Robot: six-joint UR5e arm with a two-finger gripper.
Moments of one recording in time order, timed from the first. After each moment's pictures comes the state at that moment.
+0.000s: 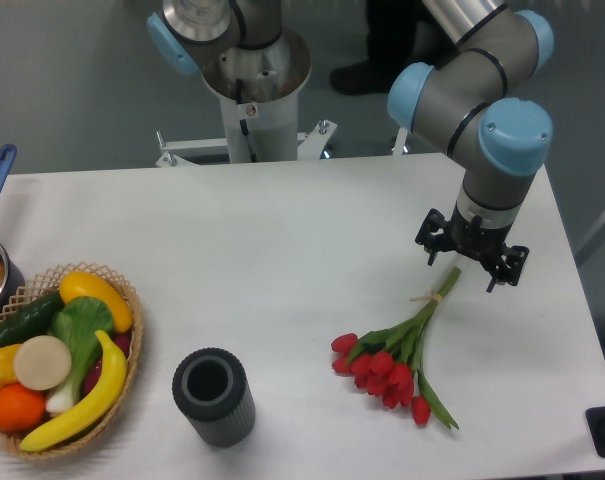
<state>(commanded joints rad) 2.74 -1.97 -1.57 -1.07 1.52 1.28</state>
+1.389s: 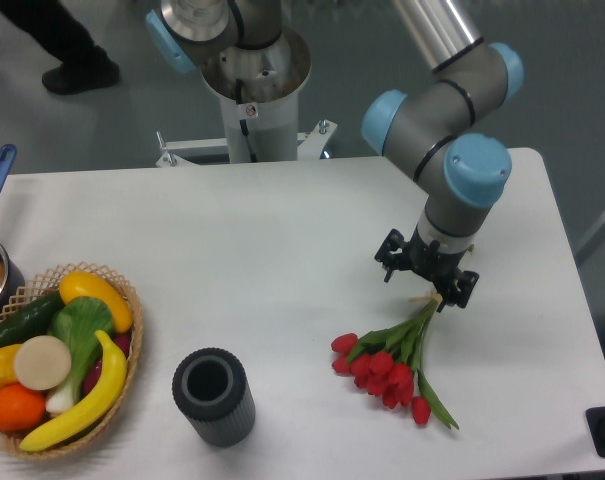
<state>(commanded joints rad) 2.68 -2.07 -1.68 -0.95 1.43 1.27</state>
